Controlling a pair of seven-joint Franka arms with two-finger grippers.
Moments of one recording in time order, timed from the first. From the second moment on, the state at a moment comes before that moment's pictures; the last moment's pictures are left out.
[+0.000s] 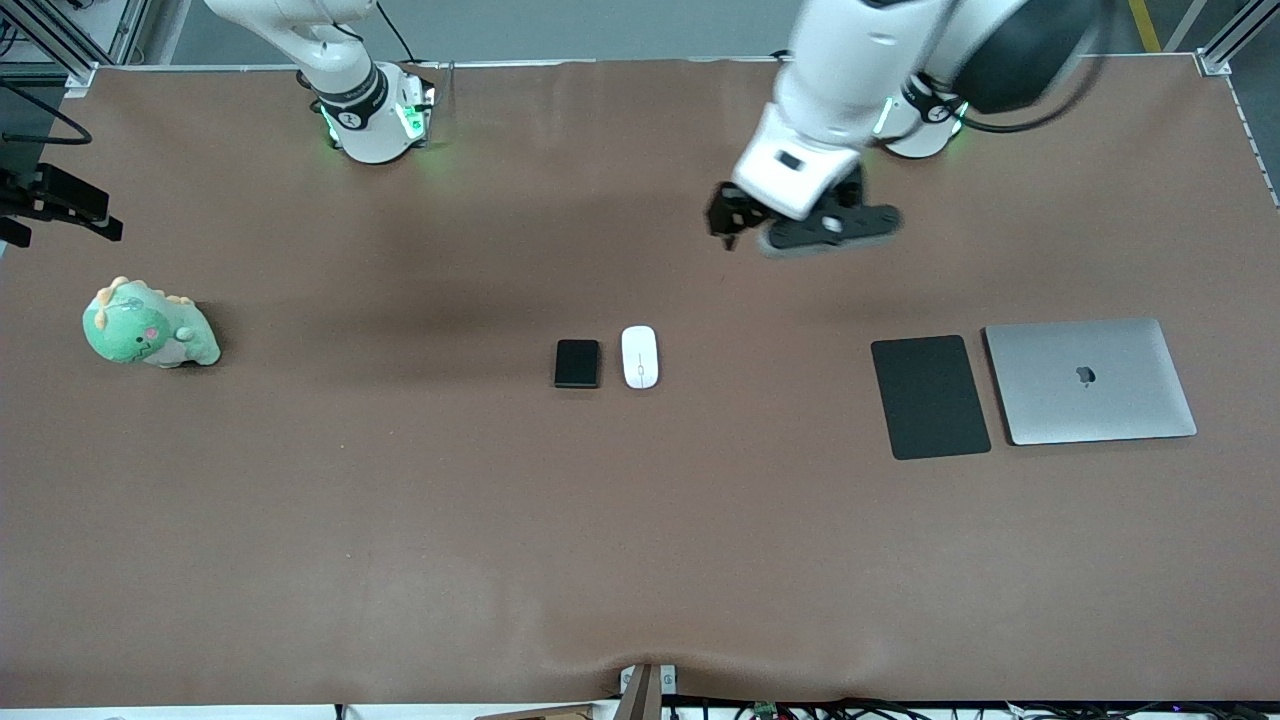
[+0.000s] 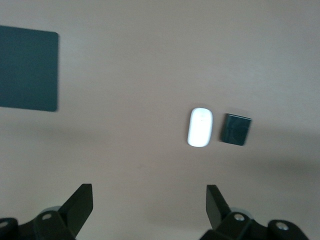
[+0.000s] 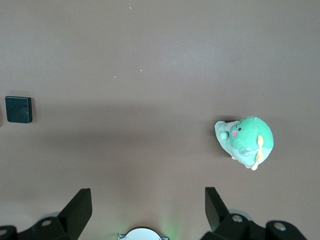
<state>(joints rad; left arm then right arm) -0.33 0.22 -0.45 -1.46 0.04 1.70 -0.95 -0.01 -0.01 -0.08 -1.50 0.01 1.40 -0.15</state>
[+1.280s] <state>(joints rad) -0.54 0.72 -0.43 -1.37 0.29 2.01 -1.05 -0.01 -0.01 -0.08 -1.50 0.01 1.40 -0.15</state>
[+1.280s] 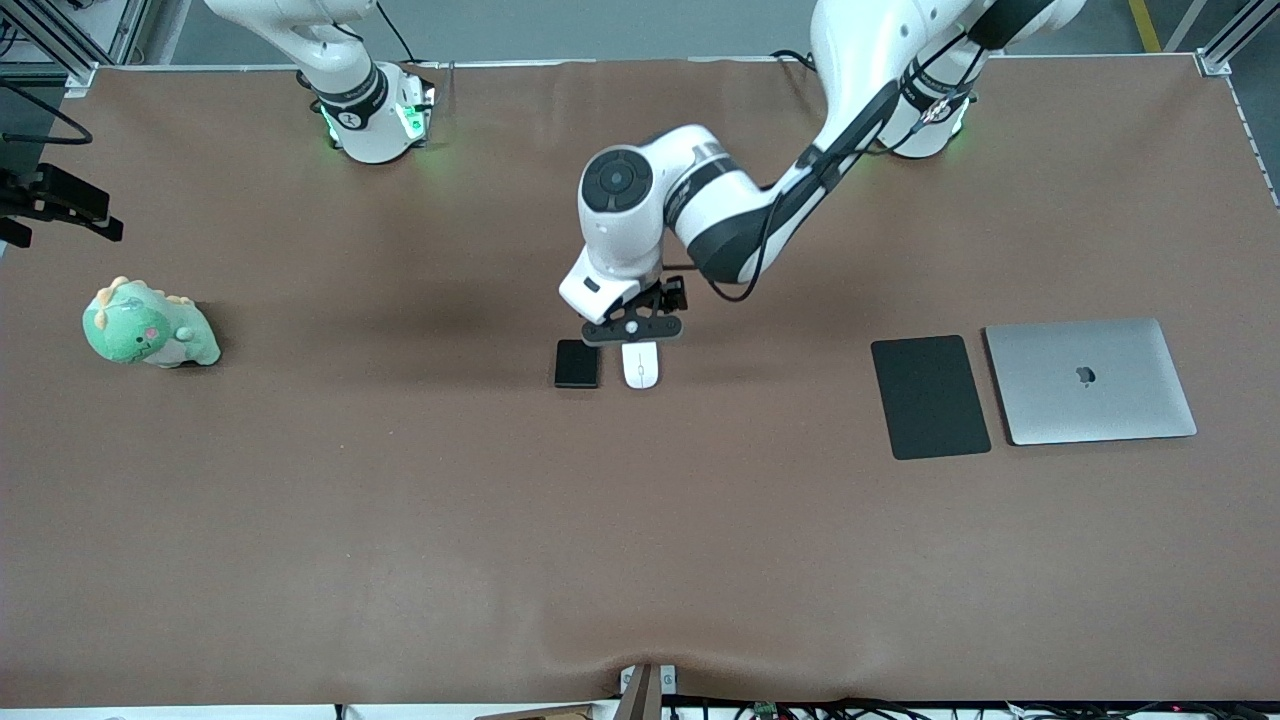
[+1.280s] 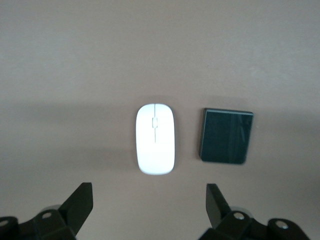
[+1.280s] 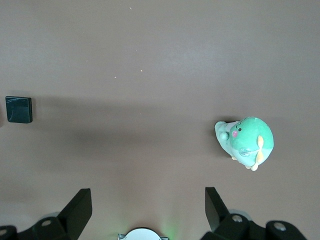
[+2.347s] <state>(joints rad) -0.55 0.91 -0.41 -1.37 0.37 2.18 -1.05 0.01 0.09 -0.06 -1.51 0.01 1.41 -0.15</state>
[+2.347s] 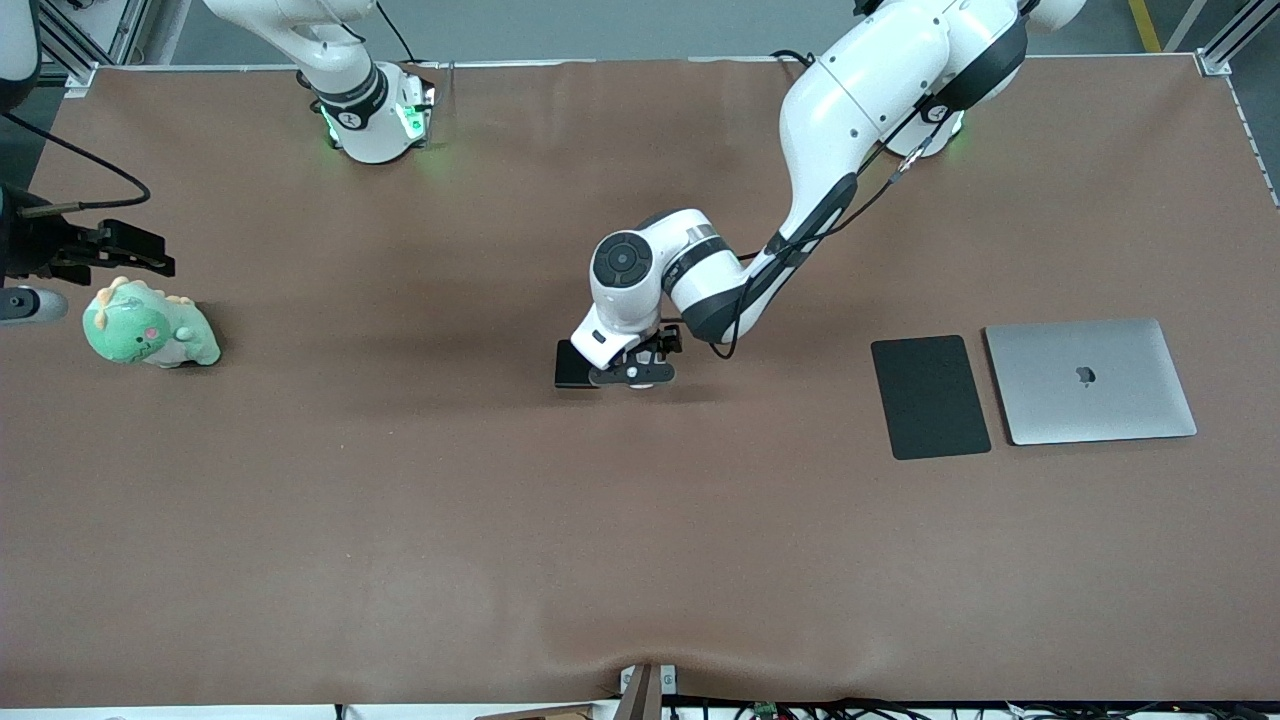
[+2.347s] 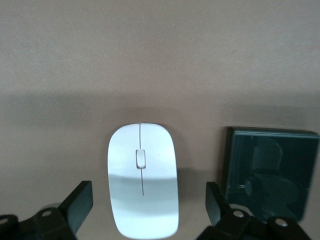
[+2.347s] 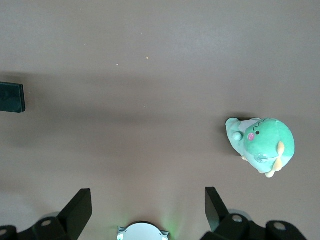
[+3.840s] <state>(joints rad) -0.46 0.59 -0.42 -1.30 0.19 1.82 -1.00 0.27 0.18 -0.05 -1.54 0.10 1.51 0.26</state>
